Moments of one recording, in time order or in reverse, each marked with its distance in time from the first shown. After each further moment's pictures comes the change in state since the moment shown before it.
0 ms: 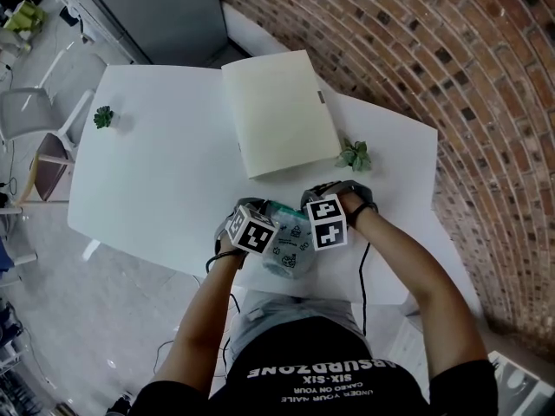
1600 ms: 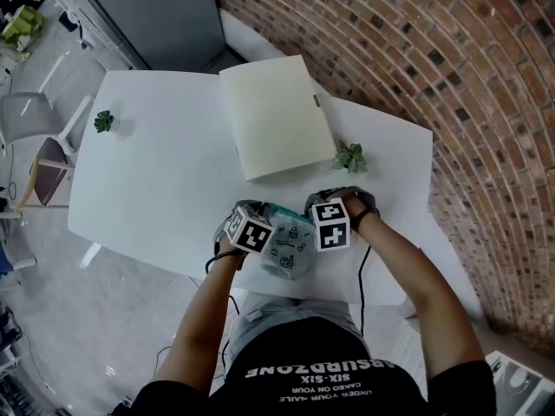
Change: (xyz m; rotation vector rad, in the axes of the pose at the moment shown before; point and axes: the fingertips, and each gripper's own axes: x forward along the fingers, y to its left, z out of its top) left arm 0.000 0.000 0.000 -0.014 0.005 0.003; right arm -0.004 0.011 -0.014 0.078 -0.005 0.000
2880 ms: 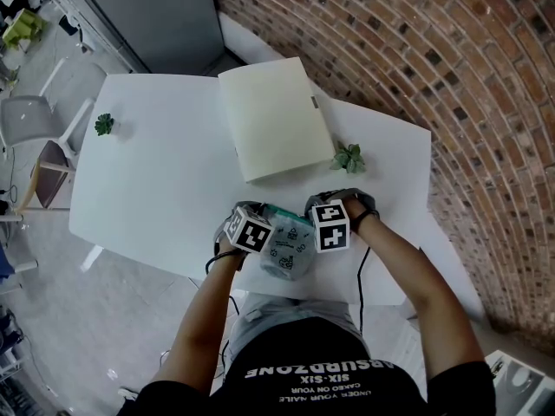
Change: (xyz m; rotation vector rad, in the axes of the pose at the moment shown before) left arm 0.001 0.003 0.000 0.007 0.005 0.021; right arm -0.004 0.004 0.000 0.021 -0.011 -0.001
